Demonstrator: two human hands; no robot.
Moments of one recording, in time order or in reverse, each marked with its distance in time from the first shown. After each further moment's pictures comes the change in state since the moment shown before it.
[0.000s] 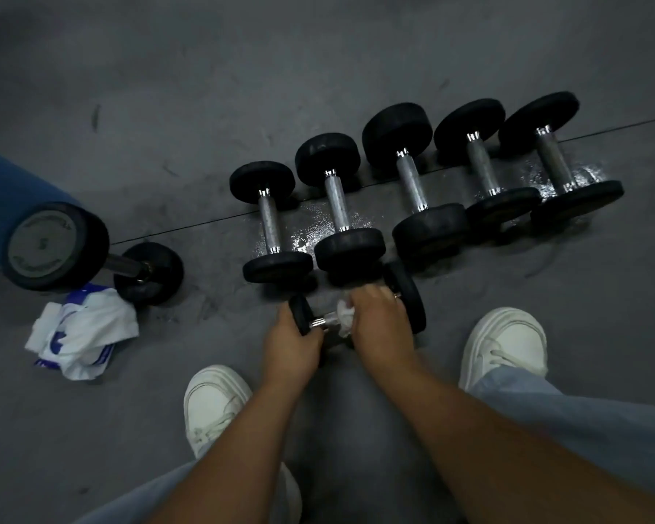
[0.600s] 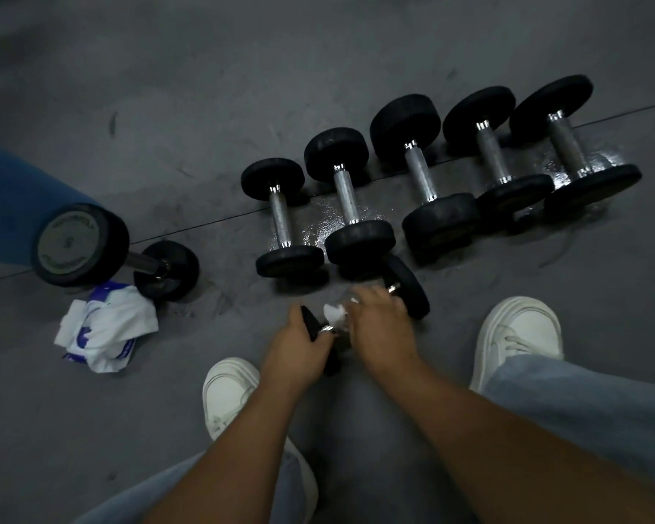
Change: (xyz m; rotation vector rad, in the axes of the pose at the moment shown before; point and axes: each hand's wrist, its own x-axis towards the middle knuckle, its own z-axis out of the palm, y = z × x) left_hand -0.014 -0.006 -0.022 0.280 -0.125 0.004; right_hand -0.015 -0.006 0.012 -0.150 -0.058 -0.143
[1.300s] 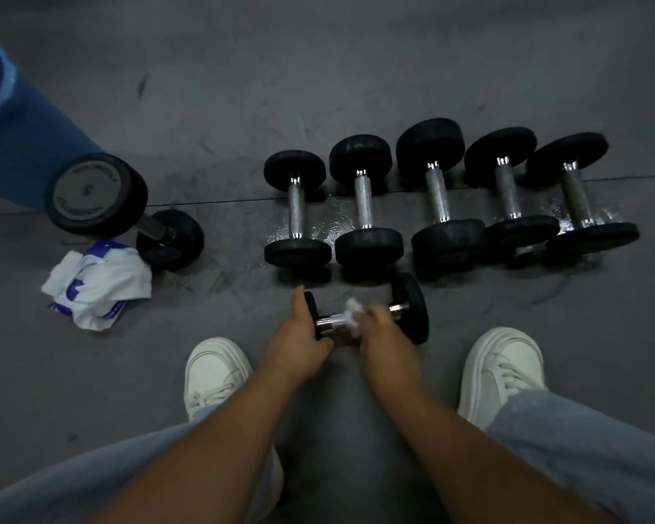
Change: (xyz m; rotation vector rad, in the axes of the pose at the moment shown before) left_hand -0.002 0.003 0.005 0.016 -0.055 0.048; right_hand -0.029 0.003 -0.019 0.420 -0.256 0.179
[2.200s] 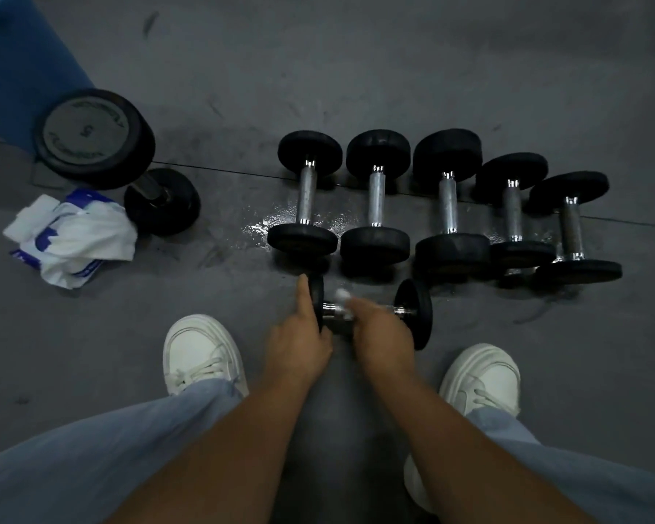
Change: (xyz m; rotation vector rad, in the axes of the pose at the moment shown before) left_hand -0.007 -0.002 0.019 0.043 0.174 0.000; right_hand 0.023 -0.008 -0.003 -0.202 0.017 0.056
